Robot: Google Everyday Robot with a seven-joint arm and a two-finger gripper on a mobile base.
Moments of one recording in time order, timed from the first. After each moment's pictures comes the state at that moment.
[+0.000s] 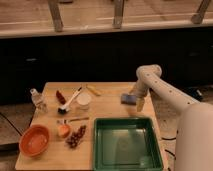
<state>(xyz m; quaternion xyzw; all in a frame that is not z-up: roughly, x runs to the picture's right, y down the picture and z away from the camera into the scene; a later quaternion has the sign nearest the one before) 0.206 0.092 0.921 -0.33 -0.11 -0.09 0.94</state>
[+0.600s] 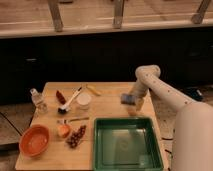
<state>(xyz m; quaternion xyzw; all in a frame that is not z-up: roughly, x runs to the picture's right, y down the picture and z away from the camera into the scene) 0.203 0.093 0.930 -0.33 -0.11 -0.09 0.93</state>
